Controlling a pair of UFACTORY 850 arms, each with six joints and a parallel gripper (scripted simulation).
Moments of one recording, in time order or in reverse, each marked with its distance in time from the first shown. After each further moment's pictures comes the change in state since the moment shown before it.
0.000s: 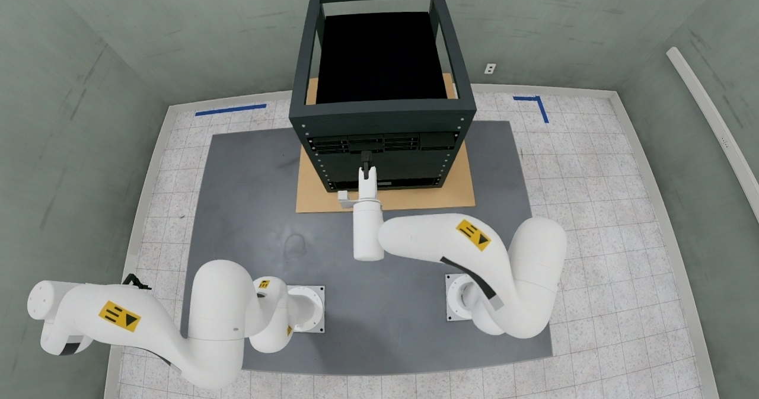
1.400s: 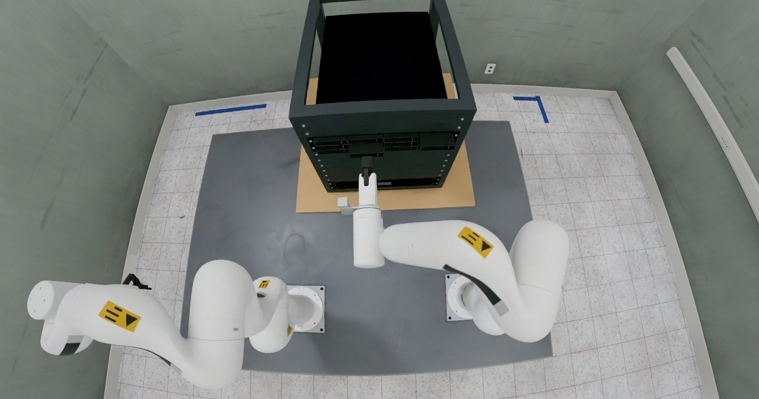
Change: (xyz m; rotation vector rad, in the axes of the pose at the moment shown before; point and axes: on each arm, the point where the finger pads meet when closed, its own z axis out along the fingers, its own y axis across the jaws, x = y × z) left arm 0.000 0.000 0.000 0.000 0.000 0.000; right arm 0.000 0.000 -0.020 0.000 0.000 0.000
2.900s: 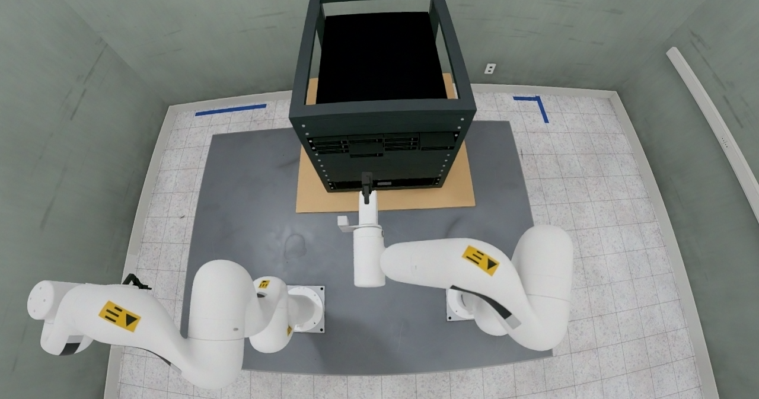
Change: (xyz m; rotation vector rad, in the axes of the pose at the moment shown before) left arm 0.000 0.000 0.000 0.000 0.000 0.000; right arm 0.000 -0.001 -0.054 -0.001 0.000 0.001
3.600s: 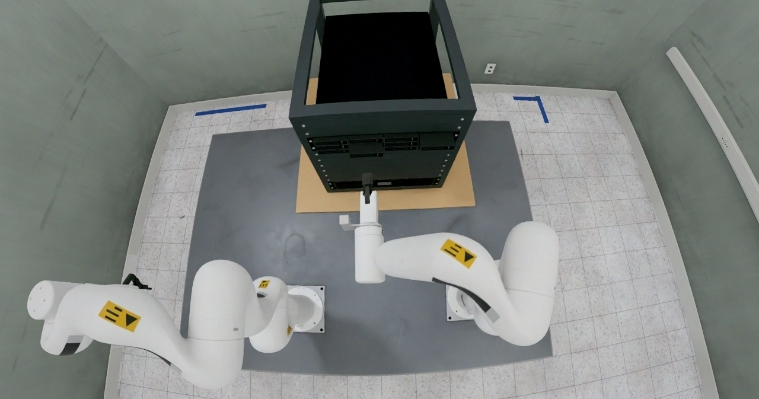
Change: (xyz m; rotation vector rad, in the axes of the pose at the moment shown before) left arm 0.000 0.000 0.000 0.000 0.000 0.000; right arm 0.000 -0.033 0.012 0.001 0.001 -0.001
